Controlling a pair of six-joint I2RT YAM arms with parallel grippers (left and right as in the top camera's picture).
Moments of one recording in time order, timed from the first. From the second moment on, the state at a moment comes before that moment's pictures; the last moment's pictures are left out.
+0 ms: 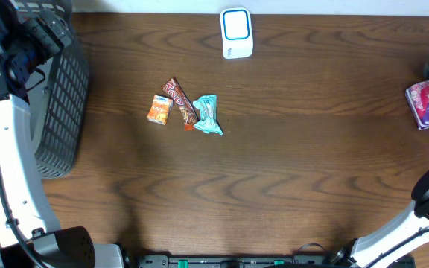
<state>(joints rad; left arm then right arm) 0.32 1.59 1.77 -0.85 0.18 -0.33 -0.62 2.03 1.54 -0.25 -0.37 0.51</state>
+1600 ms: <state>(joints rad) 0.32 1.59 1.77 -0.85 0.18 -0.33 0.65 2.22 1.64 -0.60 0.00 0.34</state>
